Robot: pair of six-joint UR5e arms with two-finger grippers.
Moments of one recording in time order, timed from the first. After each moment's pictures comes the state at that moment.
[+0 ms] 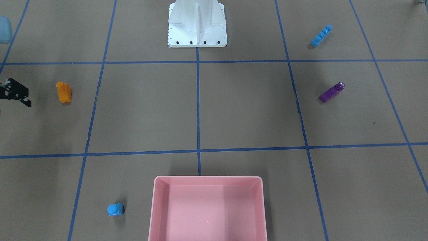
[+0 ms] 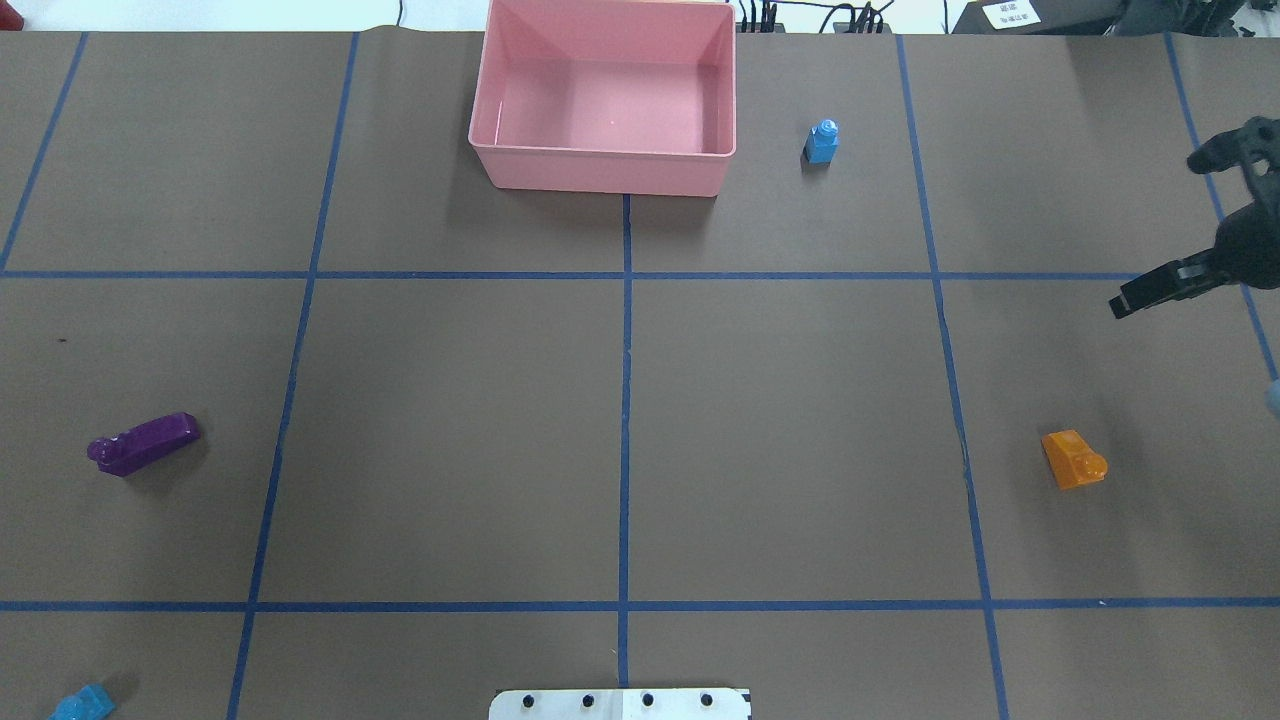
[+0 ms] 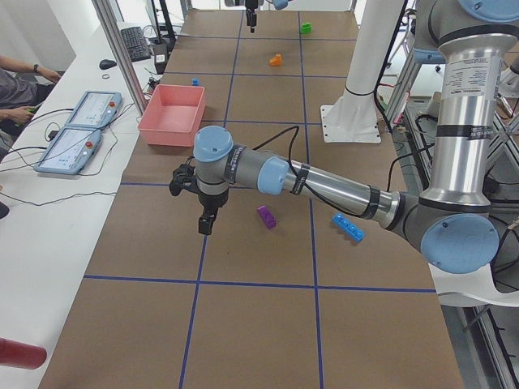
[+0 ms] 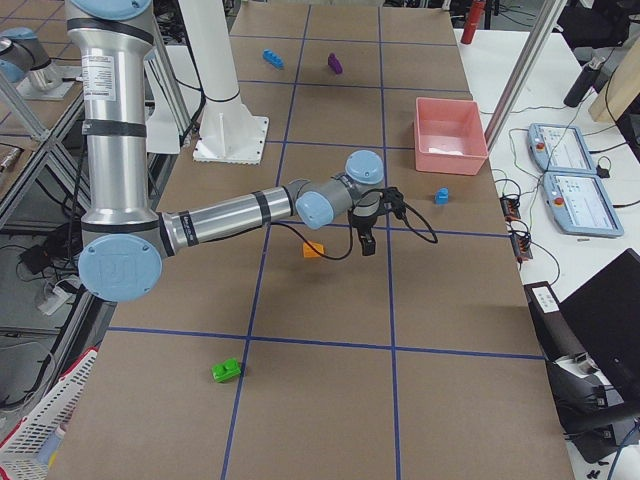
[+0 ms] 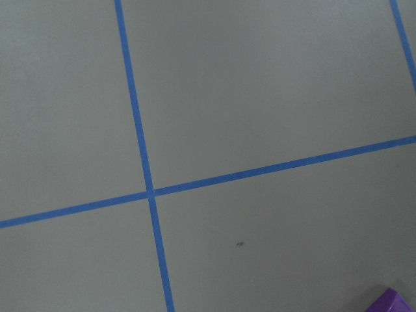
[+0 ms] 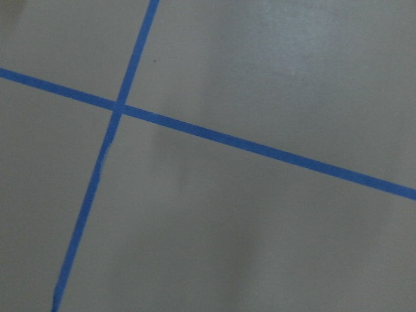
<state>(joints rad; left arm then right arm) -1.49 -1.61 -1.84 -1.57 -2.34 -0.05 1.08 -1.57 1.84 -1.27 2.25 0.47</state>
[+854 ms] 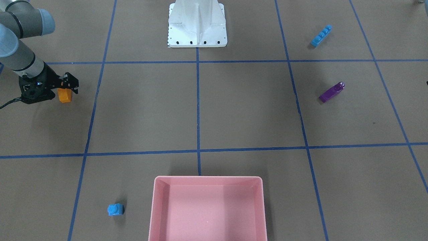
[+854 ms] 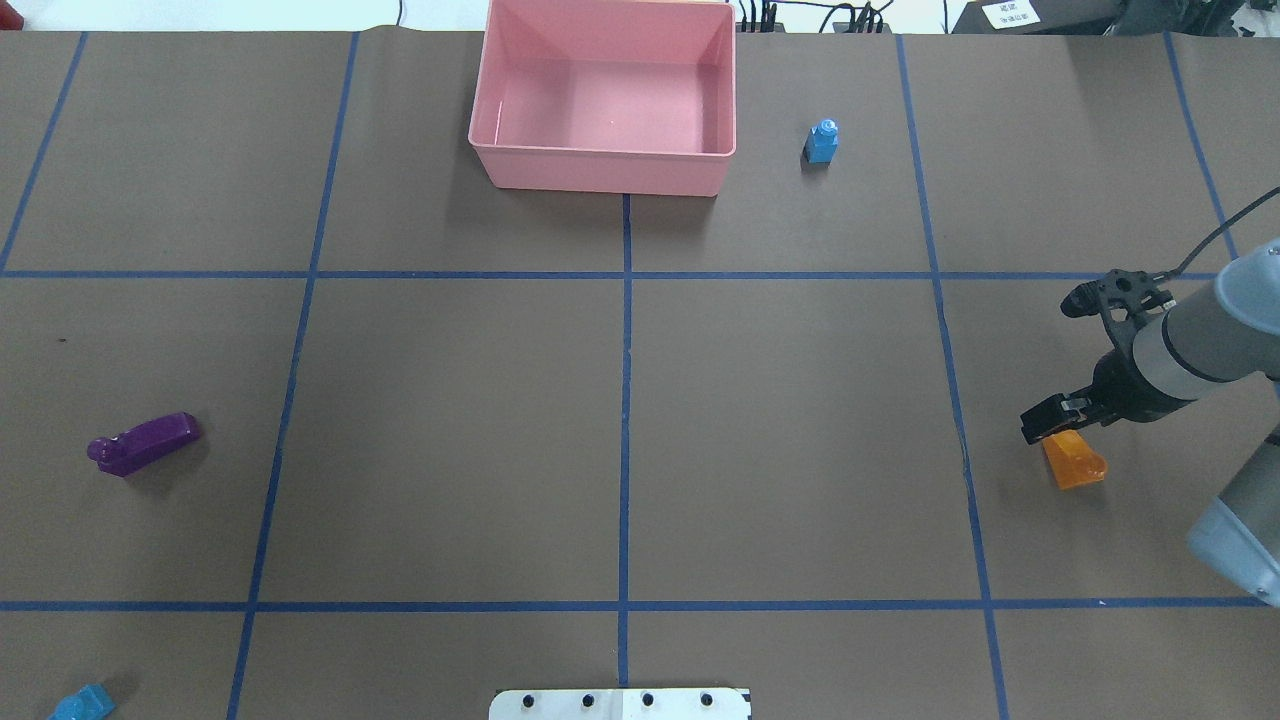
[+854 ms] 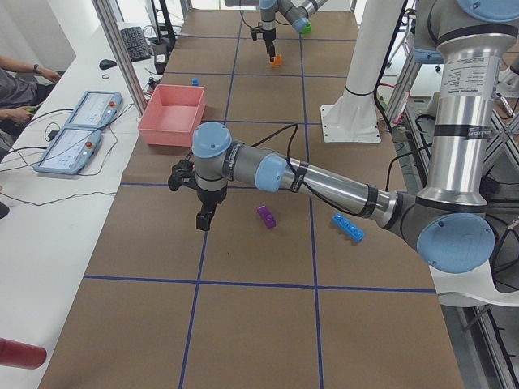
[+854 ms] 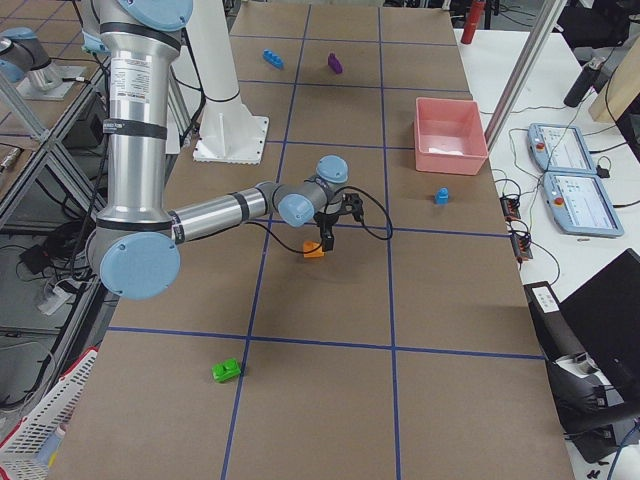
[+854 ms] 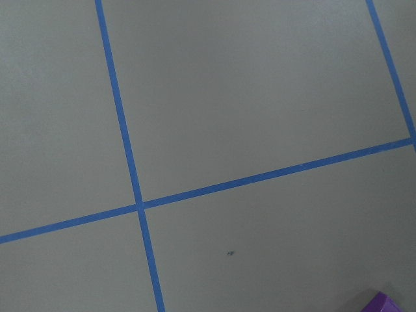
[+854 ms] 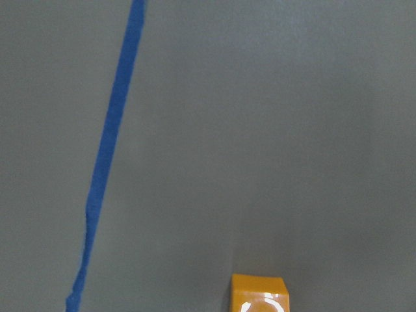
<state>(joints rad) -1.48 -1.61 -1.85 -1.57 -2.35 -0.04 0.79 -1.66 1.86 -1.23 2.16 0.69</state>
